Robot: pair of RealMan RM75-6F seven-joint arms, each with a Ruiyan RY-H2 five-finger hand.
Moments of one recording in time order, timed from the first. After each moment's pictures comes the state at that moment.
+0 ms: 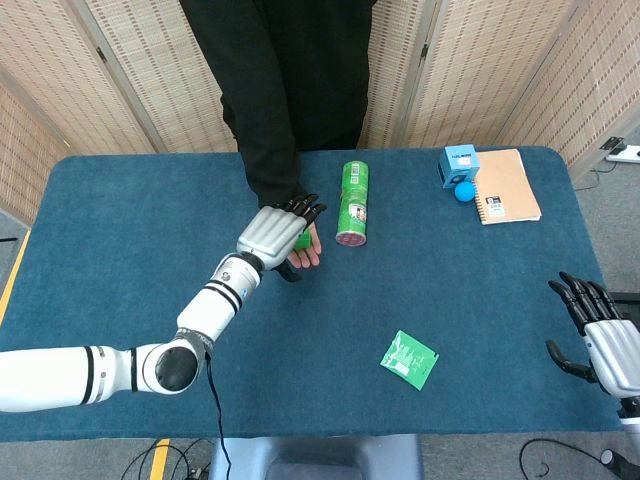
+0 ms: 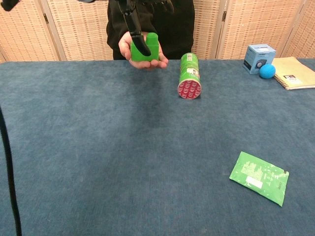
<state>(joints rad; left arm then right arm) -1.36 -1.20 -0.32 -1.85 0.24 0.88 0.75 0.10 -0.96 0.01 -1.61 -1.61 1.47 0.23</state>
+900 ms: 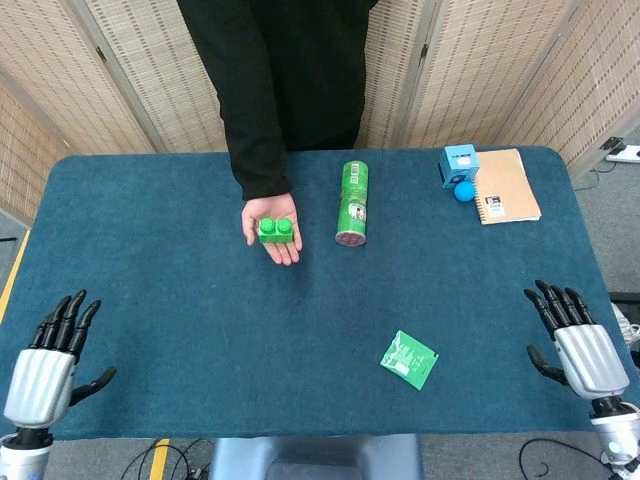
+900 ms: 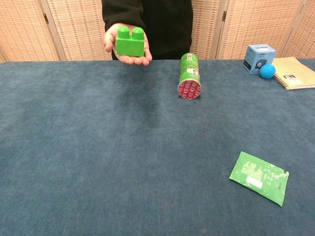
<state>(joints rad) -0.31 -1.26 0.35 -1.65 1.48 2.00 0.26 0.11 -1.05 0.01 -1.65 -1.57 1.42 -0.02</state>
